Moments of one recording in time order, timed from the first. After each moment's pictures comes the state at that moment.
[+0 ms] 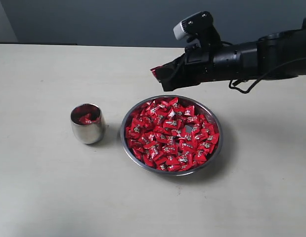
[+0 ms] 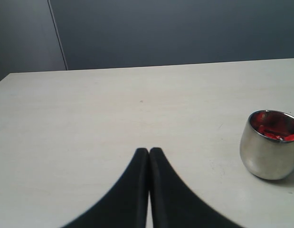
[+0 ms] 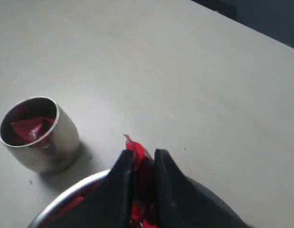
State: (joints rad) left arm 0.12 0.00 0.00 0.05 0.29 -0.02; right arm 0.48 1.82 -1.04 1.71 0.58 -1.94
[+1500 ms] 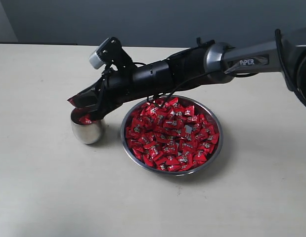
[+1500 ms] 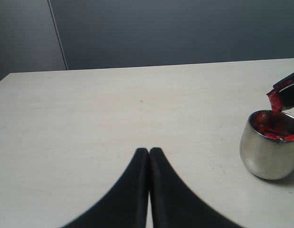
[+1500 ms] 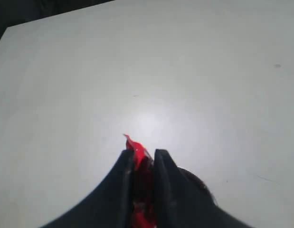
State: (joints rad) left arm 0.12 0.00 0.00 0.05 0.29 -0.02; right arm 0.75 2.19 -1.43 1.67 0.80 -1.93
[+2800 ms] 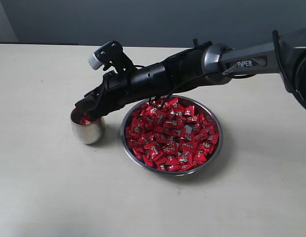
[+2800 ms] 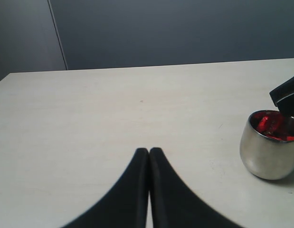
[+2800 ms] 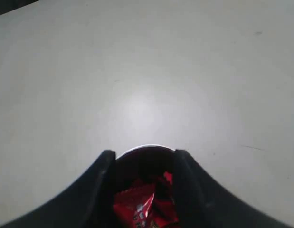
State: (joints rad) left arm 0.12 0.00 0.00 0.05 0.29 -0.02; right arm 0.76 2.19 -1.43 1.62 0.70 -1.79
